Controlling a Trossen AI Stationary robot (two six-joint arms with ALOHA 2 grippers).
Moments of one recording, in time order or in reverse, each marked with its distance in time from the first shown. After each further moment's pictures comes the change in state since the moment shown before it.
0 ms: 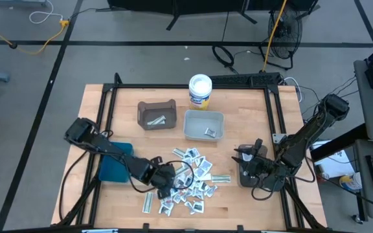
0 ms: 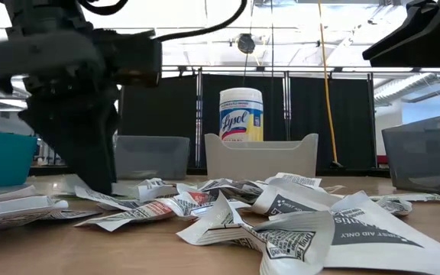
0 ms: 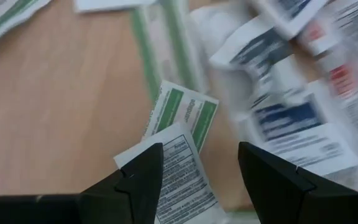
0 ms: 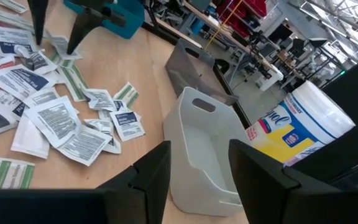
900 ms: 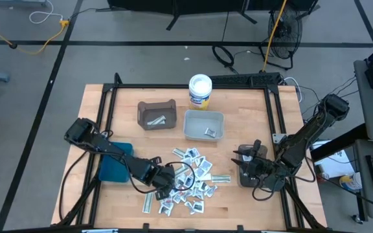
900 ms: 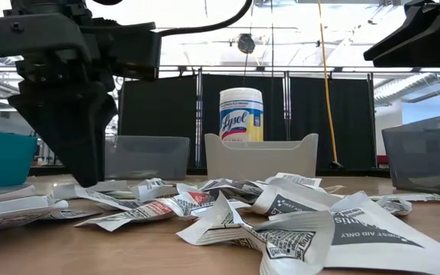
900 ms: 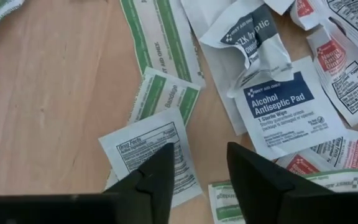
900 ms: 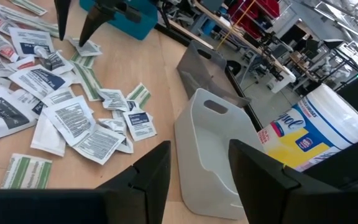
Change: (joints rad) left arm -0.004 0.002 0.060 -0.112 0.056 0.021; right arm 0.000 0.000 0.000 0.016 -0.050 -0.018
